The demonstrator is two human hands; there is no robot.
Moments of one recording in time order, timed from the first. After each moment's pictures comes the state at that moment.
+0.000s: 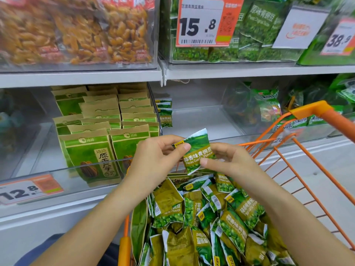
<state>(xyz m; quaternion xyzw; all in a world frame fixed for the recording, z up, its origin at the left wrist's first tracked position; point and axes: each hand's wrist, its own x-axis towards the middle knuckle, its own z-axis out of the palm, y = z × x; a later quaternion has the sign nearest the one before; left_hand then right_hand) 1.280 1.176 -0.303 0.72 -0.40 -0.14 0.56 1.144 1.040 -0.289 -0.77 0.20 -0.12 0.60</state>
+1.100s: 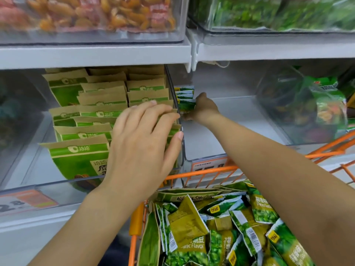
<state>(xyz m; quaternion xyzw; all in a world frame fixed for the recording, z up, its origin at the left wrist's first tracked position) 1.343 1.178 -0.310 0.83 -0.47 0.24 0.20 1.386 0.945 -0.360 -0.88 0.36 -0.03 0.30</state>
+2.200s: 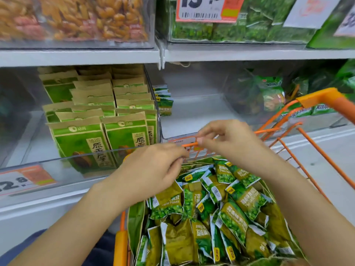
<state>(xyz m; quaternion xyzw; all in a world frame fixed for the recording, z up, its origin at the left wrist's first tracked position) 1.286 1.194 -0.309 0.75 -0.63 -0.01 0.21 1.166 1.035 -0.270 -0.90 0.24 -0.09 0.34</state>
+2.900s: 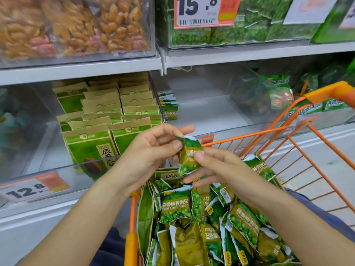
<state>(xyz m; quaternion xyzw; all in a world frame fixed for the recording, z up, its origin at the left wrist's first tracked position) 1.293 1.192 -0.291 0.49 -0.35 -0.41 0.69 1.151 1.069 -0.300 -0.70 0.17 -0.03 0.69</state>
